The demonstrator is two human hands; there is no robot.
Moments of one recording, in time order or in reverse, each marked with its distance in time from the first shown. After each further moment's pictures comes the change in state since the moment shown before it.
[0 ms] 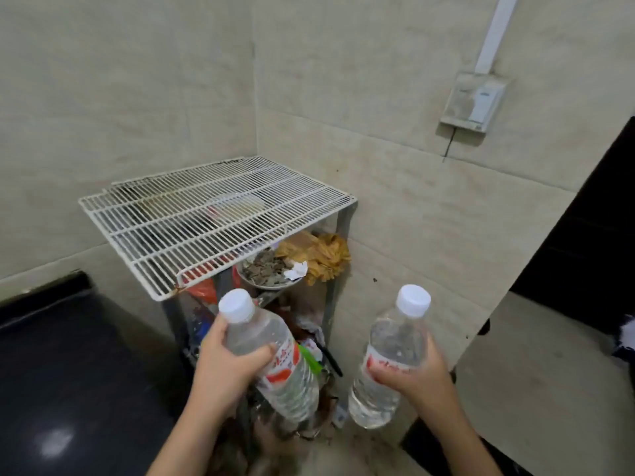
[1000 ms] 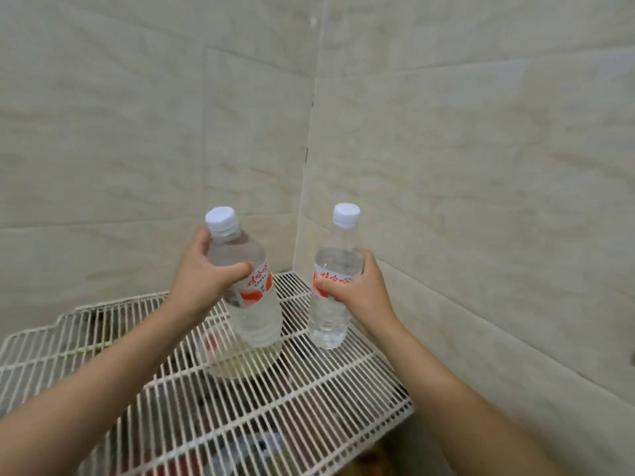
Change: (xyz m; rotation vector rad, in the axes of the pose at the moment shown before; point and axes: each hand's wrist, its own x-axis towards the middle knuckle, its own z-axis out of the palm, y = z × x) left_hand 0.407 0.101 0.030 0.077 0.208 0.393; right_hand 0.466 -0.135 0.159 -0.067 -0.212 -0.410
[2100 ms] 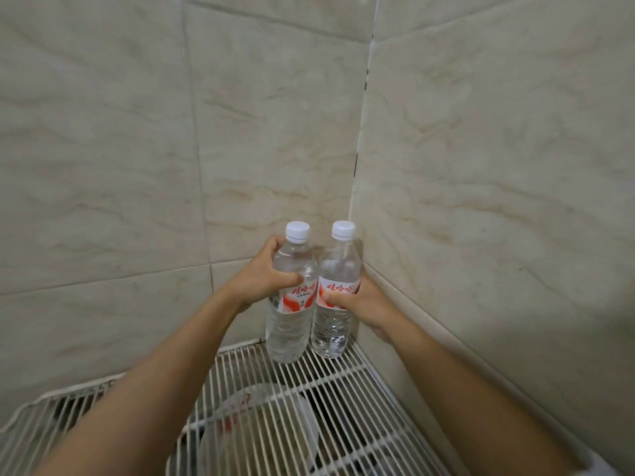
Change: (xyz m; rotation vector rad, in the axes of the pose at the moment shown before) left_hand 0.205 -0.115 0.035 0.268 -0.304 -0.250; right_hand 0.199 0.089 0.090 0.140 -0.480 0.165
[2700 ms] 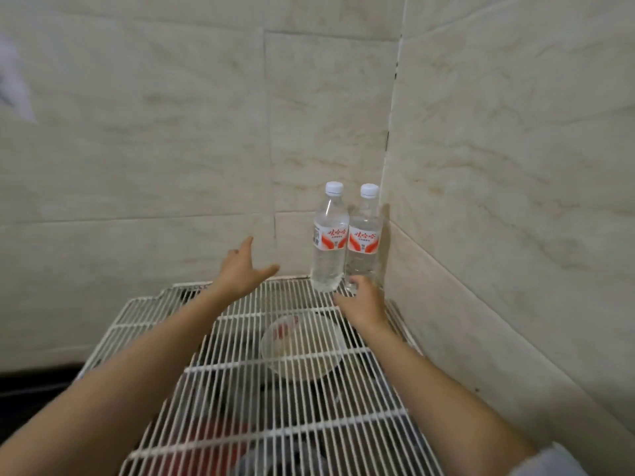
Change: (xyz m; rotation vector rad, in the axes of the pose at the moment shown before) left_hand -0.160 0.001 -0.016 0.636 0.455 -0.338; right_hand -0.113 0.013 0.057 -0.372 0.168 0.056
